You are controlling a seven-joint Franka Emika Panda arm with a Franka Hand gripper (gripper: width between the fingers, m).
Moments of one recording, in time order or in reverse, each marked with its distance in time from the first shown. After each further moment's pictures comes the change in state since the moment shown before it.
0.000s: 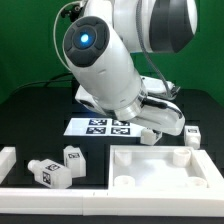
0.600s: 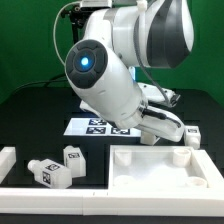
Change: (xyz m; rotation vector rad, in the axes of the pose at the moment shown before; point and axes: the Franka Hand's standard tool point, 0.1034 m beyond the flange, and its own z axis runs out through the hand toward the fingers) arm 0.000 0.003 0.034 0.022 -0.072 0.024
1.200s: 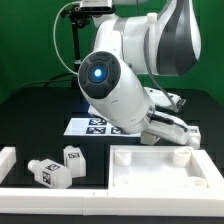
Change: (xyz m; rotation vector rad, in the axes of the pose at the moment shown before) arm -0.004 -0.003 0.020 -0.022 -0.017 -0.003
